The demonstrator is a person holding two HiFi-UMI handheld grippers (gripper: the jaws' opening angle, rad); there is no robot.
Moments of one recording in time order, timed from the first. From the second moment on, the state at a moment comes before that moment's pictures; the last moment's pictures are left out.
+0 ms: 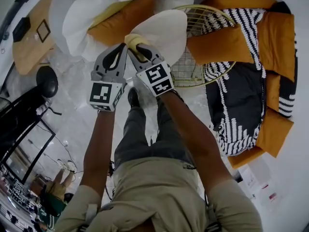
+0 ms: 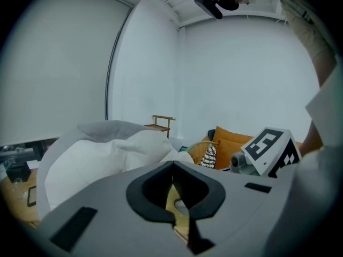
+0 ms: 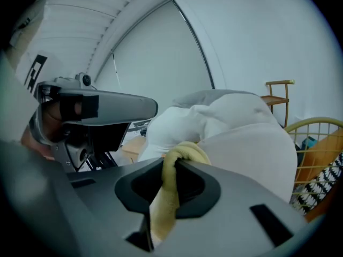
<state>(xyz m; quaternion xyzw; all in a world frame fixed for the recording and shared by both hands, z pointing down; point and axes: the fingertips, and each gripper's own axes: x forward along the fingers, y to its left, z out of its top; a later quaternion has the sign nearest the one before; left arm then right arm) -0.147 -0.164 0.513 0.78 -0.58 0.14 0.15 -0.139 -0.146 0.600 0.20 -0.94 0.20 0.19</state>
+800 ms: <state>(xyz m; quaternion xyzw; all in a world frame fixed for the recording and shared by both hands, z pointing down) -0.121 -0.167 0.536 0.79 -0.57 0.15 0.17 0.070 -0.336 0.670 0.45 -0.83 0.25 0.21</state>
